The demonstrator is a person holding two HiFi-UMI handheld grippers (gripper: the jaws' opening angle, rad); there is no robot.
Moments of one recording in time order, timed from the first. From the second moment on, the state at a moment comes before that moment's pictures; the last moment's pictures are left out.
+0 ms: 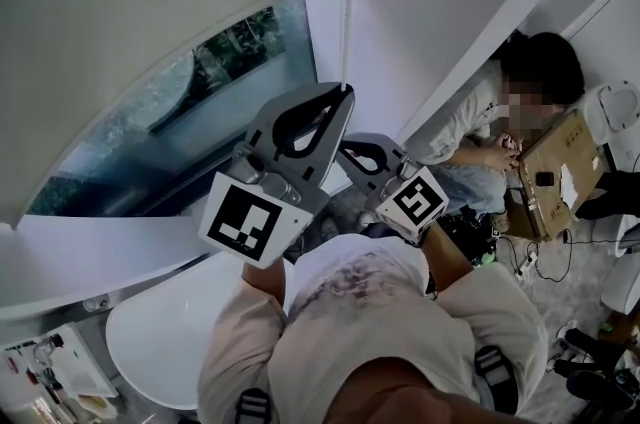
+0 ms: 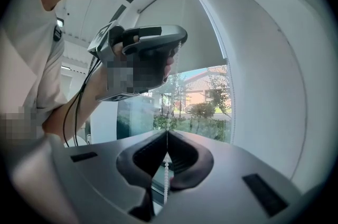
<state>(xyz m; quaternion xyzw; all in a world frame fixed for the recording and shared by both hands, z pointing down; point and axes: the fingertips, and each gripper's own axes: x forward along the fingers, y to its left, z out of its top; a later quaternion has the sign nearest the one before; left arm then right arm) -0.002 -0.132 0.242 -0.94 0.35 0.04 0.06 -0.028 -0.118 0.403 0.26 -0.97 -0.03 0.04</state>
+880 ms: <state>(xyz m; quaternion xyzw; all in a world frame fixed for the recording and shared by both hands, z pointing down) -0.011 -0.133 0.341 -0.94 0.35 0.01 -0.01 -0.029 -0.110 0.504 0.26 -0.96 0.05 0.09</state>
